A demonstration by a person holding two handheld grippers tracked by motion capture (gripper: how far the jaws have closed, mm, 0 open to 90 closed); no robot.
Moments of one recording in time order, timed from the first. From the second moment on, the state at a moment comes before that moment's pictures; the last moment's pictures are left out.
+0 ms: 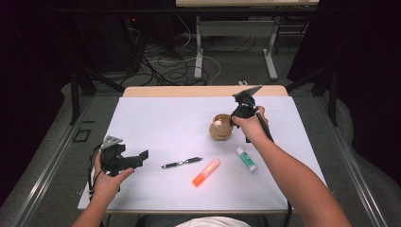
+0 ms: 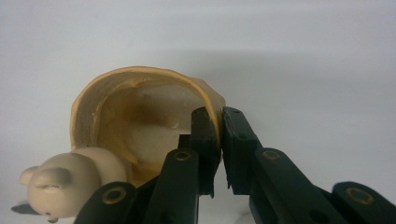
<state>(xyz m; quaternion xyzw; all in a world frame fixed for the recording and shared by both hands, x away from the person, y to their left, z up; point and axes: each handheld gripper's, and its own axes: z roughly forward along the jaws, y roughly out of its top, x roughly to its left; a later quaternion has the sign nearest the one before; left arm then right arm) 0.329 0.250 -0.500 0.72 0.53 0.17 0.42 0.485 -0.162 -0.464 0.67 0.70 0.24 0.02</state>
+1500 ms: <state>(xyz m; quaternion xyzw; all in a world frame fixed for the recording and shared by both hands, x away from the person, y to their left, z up) 0.330 0.248 -0.501 0.73 0.52 0.17 0.41 0.480 -0.117 -0.483 0.69 0.69 0.21 -0.08</state>
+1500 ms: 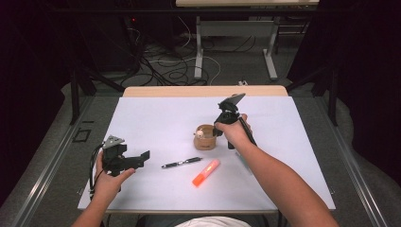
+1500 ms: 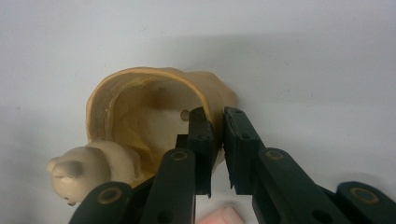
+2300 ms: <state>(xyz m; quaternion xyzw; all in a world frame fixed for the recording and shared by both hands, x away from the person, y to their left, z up) 0.330 0.246 -0.503 0.73 0.52 0.17 0.41 0.467 -0.120 -0.481 0.65 0.70 0.28 -0.07</state>
